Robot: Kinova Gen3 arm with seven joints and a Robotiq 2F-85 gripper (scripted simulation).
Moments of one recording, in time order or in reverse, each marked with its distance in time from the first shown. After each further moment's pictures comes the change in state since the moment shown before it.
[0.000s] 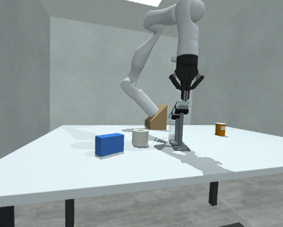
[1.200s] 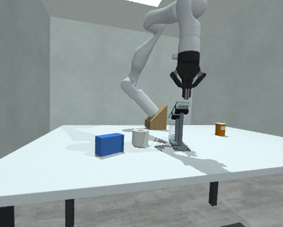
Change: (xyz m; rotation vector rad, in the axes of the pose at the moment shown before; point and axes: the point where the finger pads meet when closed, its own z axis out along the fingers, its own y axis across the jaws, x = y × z) arm -0.015 0.001 -0.006 -0.001 0.003 0.000
